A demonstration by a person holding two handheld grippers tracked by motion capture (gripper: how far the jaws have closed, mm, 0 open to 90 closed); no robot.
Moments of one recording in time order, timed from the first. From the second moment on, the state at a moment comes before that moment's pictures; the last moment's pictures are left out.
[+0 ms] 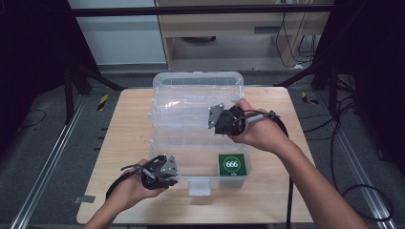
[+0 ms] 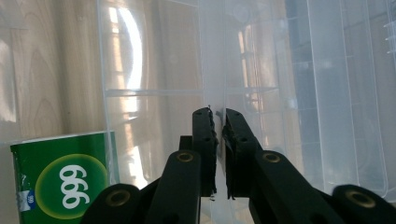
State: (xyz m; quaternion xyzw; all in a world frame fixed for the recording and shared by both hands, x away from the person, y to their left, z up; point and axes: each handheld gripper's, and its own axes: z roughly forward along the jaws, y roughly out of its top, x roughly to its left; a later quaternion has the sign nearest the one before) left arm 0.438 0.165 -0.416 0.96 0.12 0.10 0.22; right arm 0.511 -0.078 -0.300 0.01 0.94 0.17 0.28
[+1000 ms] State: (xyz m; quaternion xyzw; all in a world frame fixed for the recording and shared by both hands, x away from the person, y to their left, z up) left arm 0.434 0.166 -0.417 0.96 0.12 0.11 0.23; right arm 0.469 -0.090 -0.314 0.01 0.93 0.21 0.31
